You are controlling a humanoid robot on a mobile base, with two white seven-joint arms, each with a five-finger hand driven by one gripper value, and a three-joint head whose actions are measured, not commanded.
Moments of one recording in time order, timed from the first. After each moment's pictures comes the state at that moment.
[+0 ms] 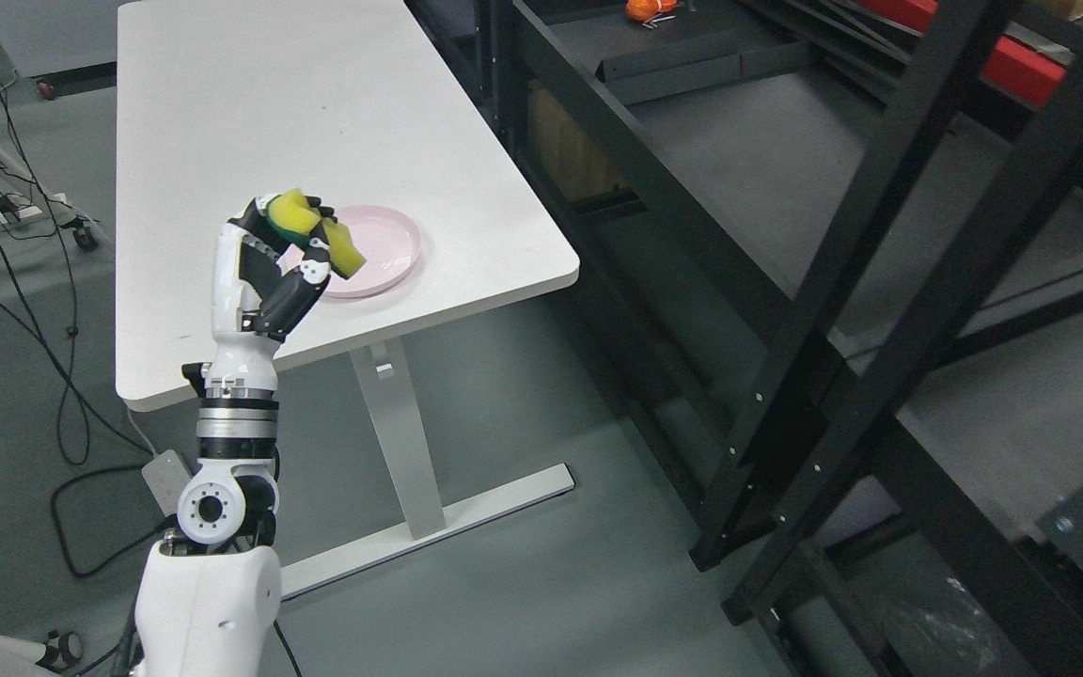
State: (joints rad) left arm -0.49 0.00 0.05 -1.35 0.05 -0.47 -0.11; right arm -0.08 0.00 -0.21 0.00 -0.11 0.08 -0.07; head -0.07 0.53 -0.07
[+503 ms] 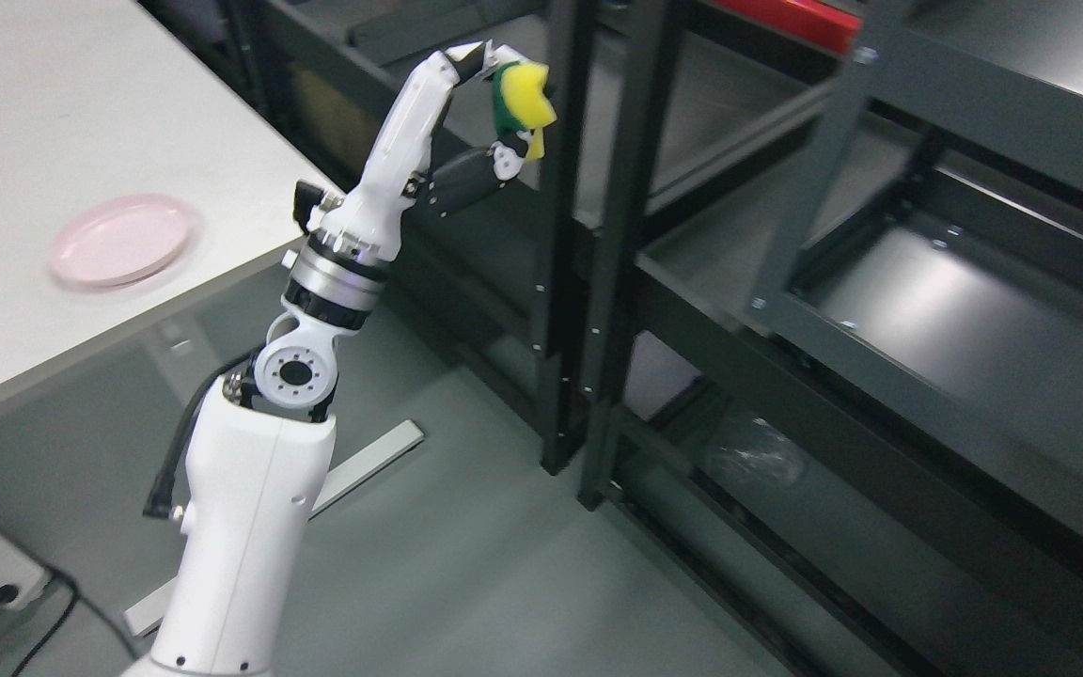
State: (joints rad) left arm -0.85 0.00 -0.19 -1.40 -0.41 -0.51 -0.17; right arm -0.07 0.00 -0.21 0.00 -0.11 0.08 -0.07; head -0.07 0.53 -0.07
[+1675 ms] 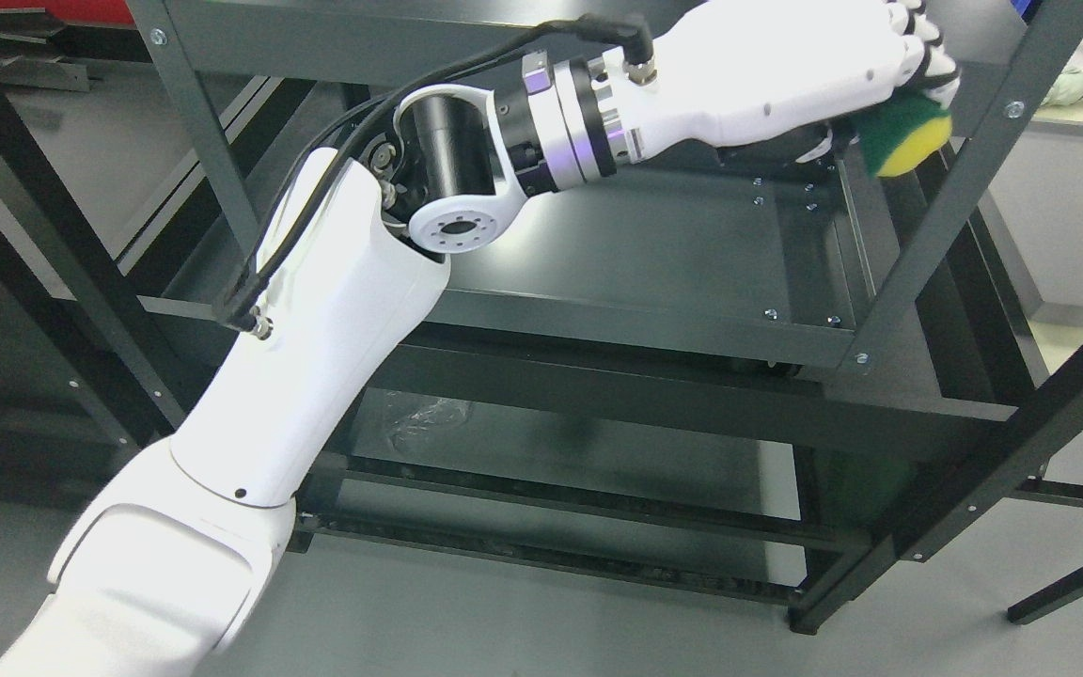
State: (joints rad) left arm -1.21 0.00 -0.53 -1.32 -0.82 -0.71 -0.19; right arm -0.08 0.00 -0.21 0.00 -0.11 0.08 -0.07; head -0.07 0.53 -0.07
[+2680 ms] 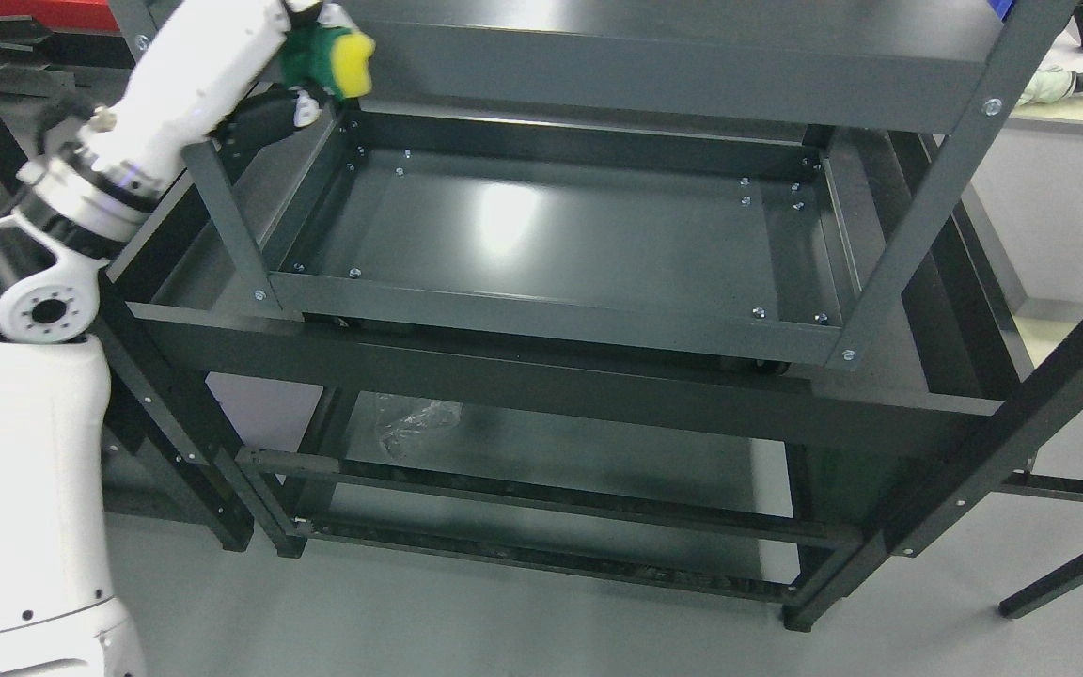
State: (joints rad) left arm -0.84 0.25 0.26 -1.35 -0.72 -0.79 -0.34; right arm -0.07 0.00 -0.21 0.00 -0.11 0.08 -0.07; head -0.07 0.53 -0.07
